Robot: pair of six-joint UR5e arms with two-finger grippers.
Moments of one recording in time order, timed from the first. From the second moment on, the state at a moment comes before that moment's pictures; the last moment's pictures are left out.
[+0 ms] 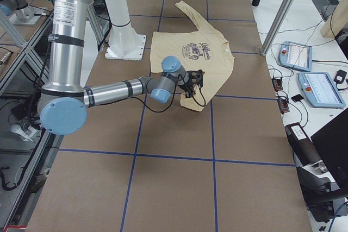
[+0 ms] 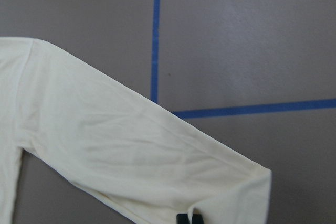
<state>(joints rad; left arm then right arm) -1.53 -1.57 -1.87 -1.77 -2.33 0.24 0.87 -1.64 1.85 -0.74 1.91 1.17</state>
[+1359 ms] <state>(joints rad) -1.53 -1.57 -1.87 -1.77 -2.33 0.24 0.63 -0.38 1.22 -1.40 1.57 1.54</state>
